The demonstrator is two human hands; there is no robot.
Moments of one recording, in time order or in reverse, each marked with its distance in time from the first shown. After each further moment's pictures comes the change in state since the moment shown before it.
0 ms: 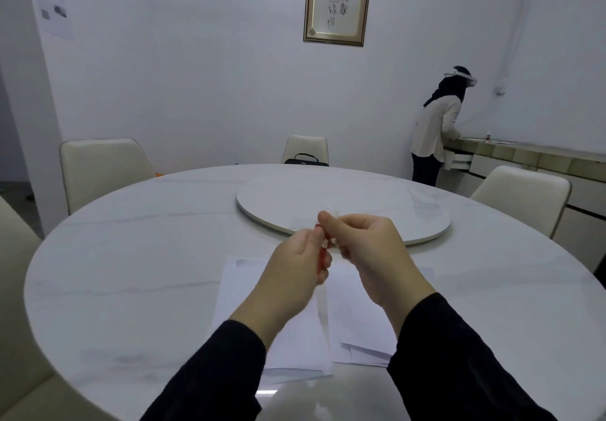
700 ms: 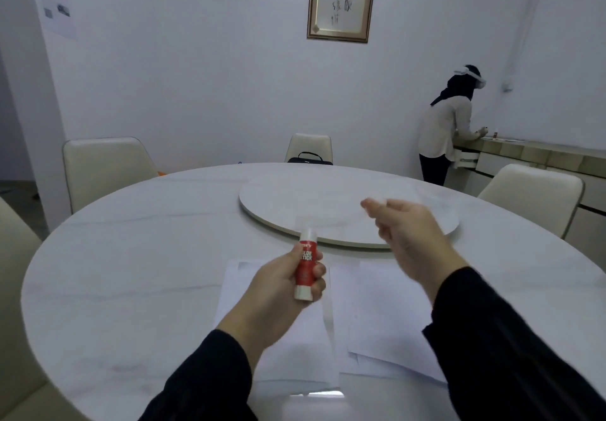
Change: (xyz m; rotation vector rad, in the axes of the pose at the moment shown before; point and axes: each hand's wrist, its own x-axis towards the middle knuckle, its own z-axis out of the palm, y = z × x) left_hand 0.015 -0.038 -0.019 -0.657 -0.151 -0.239; right_hand 0.052 0.012 -0.046 -0.050 0.114 0.019
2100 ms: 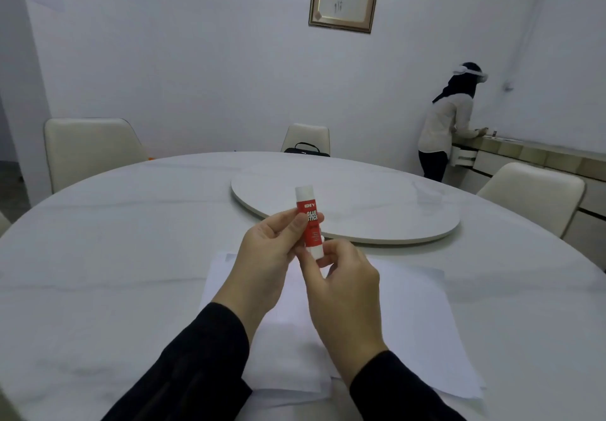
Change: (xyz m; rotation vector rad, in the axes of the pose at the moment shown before) left_hand 0.034 0.006 -0.002 0.145 0.120 0.329; right_hand -0.068 0.055 0.073 -0.574 0.199 -0.346
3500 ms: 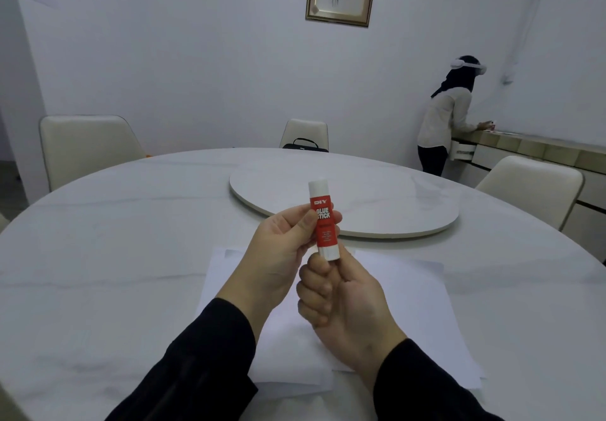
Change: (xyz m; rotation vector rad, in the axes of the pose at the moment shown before) left_hand -0.003 0.000 0.008 -0.035 -0.145 -0.026; right_hand 0.001 0.006 -0.010 1.378 -0.513 0.721
